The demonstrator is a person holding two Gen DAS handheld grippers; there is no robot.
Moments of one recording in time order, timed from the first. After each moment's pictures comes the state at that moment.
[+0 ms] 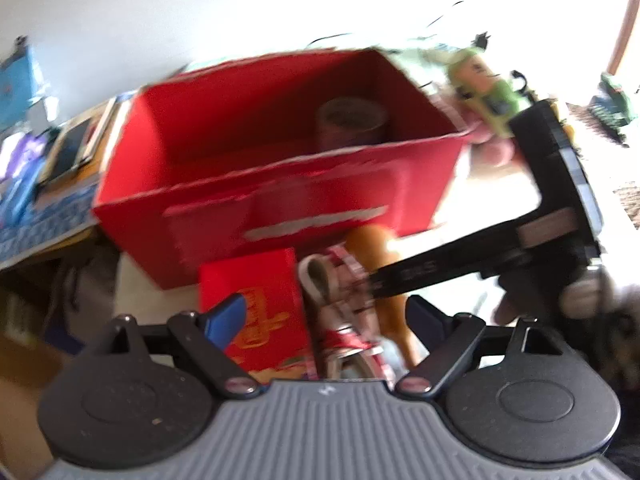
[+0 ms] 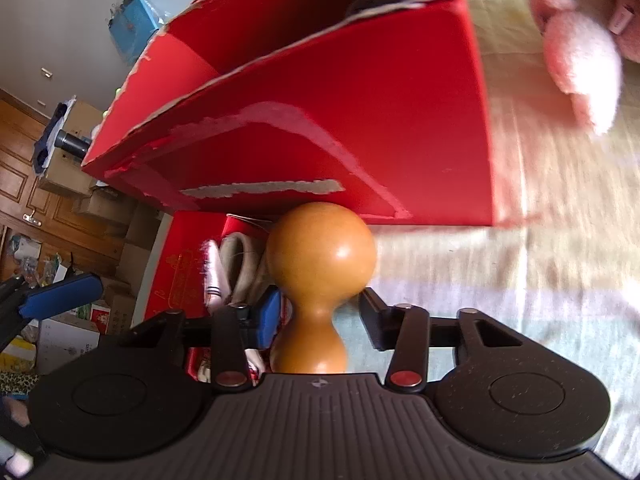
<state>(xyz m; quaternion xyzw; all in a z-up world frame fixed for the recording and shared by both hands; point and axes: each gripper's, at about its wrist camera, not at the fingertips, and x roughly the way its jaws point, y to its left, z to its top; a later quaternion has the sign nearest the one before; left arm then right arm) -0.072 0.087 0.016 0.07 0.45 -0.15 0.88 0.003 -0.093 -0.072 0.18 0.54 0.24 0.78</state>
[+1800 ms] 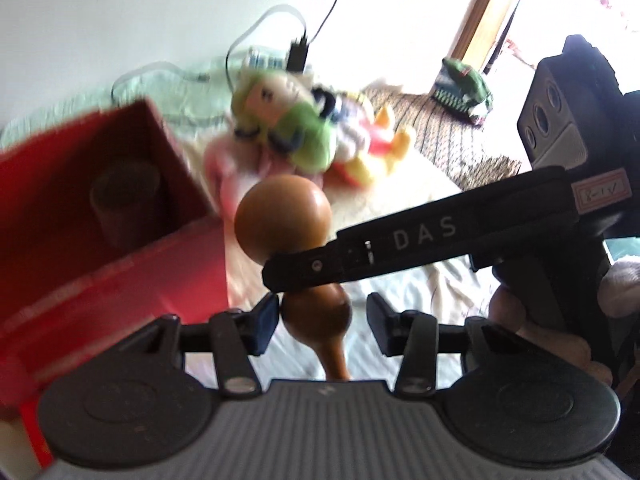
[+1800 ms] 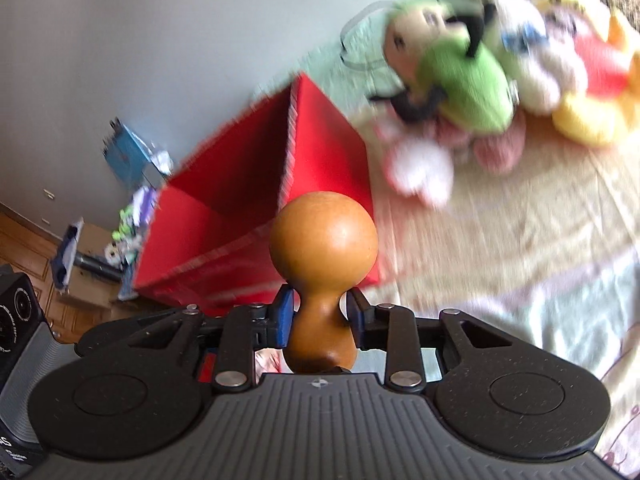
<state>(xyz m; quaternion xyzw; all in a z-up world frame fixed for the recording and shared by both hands) -0.029 -0.005 0.019 0.05 0.41 -0.38 0.83 -0.034 -0.190 0.015 0.28 0.43 0.17 0.84</state>
